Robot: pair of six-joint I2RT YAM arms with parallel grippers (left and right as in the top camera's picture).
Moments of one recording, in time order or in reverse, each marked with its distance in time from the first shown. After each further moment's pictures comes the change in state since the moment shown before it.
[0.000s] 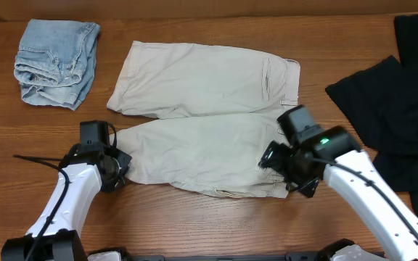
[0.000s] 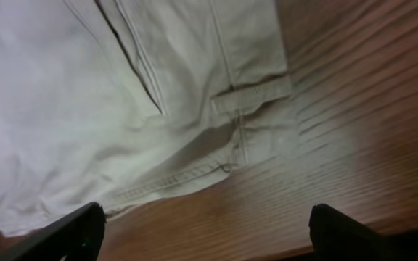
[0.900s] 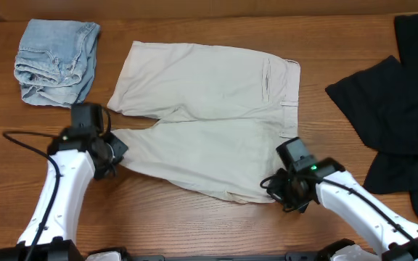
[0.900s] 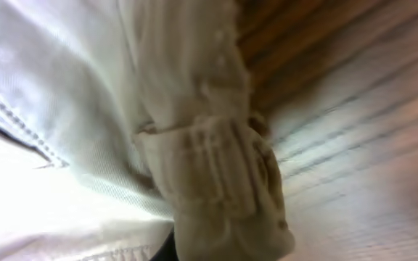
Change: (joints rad) left arm -0.001 -0.003 0.222 -0.235 -0.034 0.184; right arm -0.032 0.002 -0.346 0.299 -0.045 0.026
